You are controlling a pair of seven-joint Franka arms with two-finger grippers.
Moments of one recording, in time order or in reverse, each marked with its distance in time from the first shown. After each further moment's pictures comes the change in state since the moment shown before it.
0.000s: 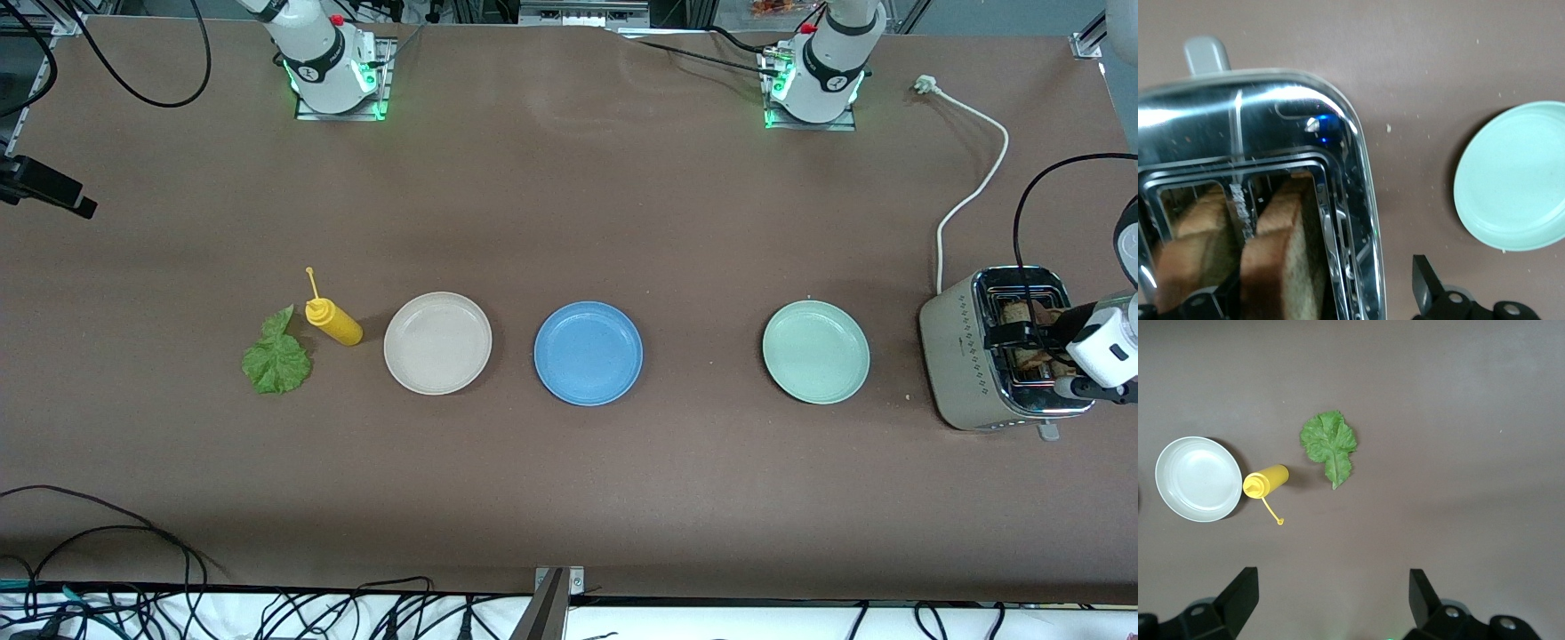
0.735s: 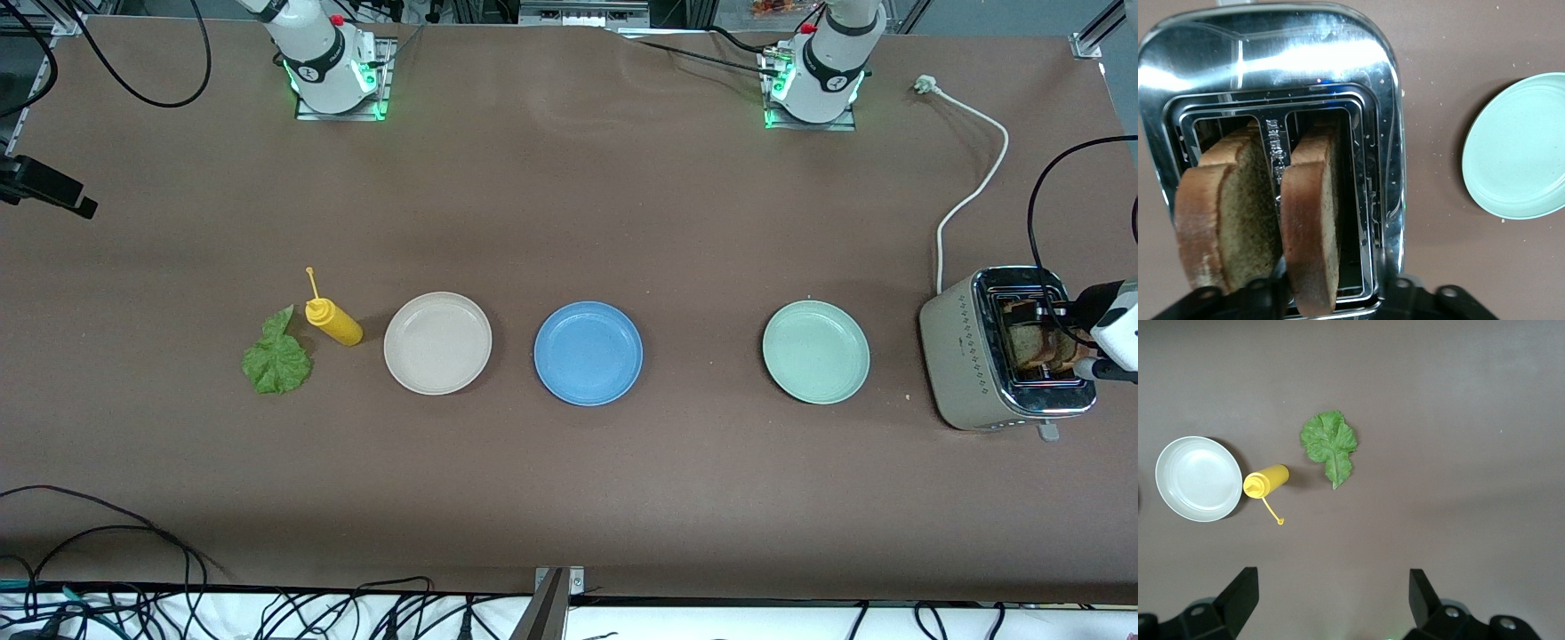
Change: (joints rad) left arm 0.040 -0.027 0.003 0.005 0.000 -0.106 0.000; right arm 0.000 0.000 0.001 0.000 0.000 0.000 0.000
